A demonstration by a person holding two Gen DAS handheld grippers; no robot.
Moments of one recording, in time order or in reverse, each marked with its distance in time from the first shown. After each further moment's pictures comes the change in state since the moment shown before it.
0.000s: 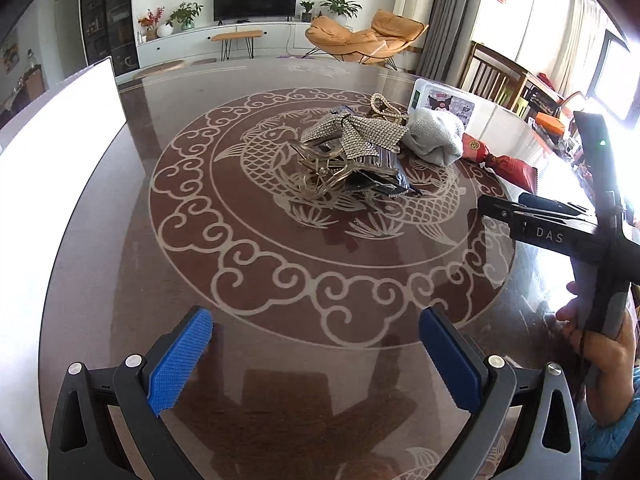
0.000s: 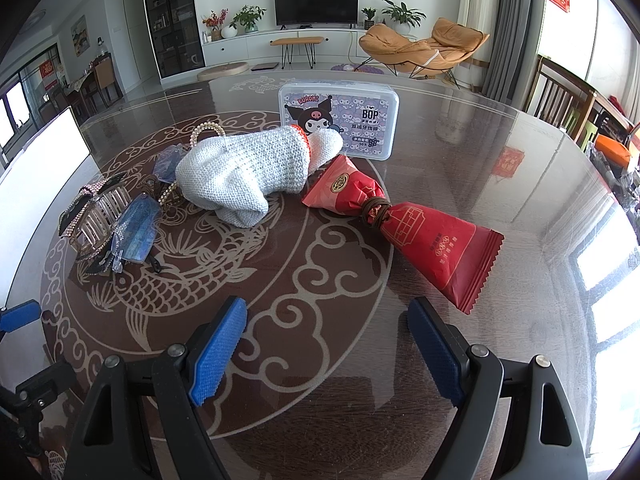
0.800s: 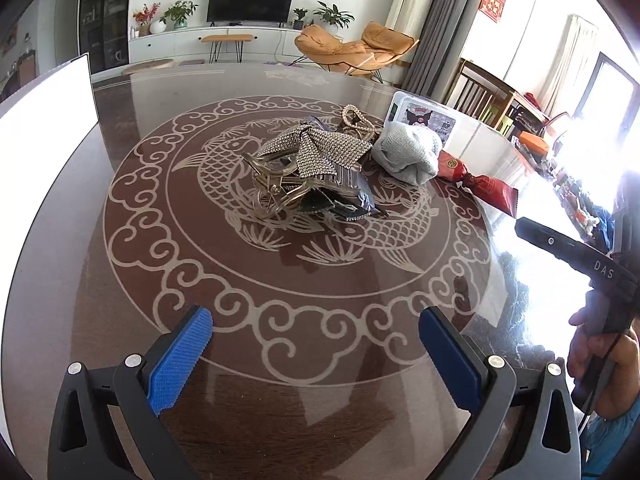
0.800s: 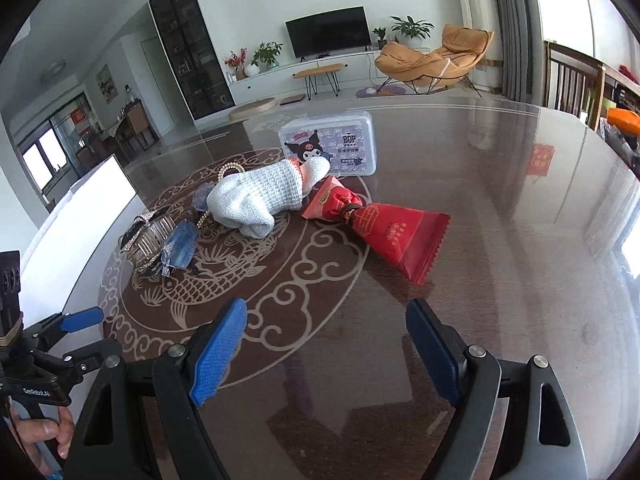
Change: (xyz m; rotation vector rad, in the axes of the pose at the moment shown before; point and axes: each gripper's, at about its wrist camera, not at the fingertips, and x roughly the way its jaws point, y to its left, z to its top) left arm 0.016 -0.025 0.009 -0.047 -0.027 -0.092; right arm -0.043 -0.059 -0.024 0.135 -0.106 0.226
